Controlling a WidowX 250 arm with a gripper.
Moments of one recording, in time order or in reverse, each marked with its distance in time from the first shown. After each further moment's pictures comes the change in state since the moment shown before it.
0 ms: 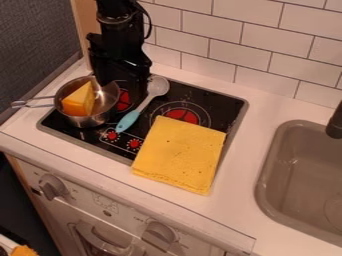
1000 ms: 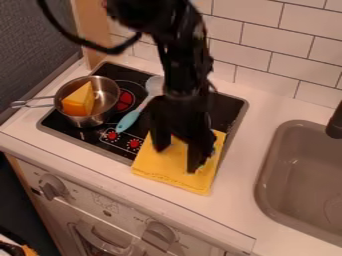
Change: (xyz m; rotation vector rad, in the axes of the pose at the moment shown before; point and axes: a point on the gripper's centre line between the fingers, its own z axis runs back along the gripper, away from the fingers) arm -0.019 -0.119 -0.044 -0.102 0.036 -0.100
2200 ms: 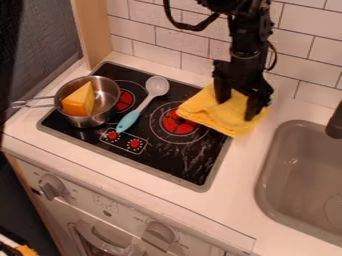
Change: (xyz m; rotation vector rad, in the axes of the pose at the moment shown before) arm 0.145 -0.008 -0.017 0.007 -0.144 -0.117
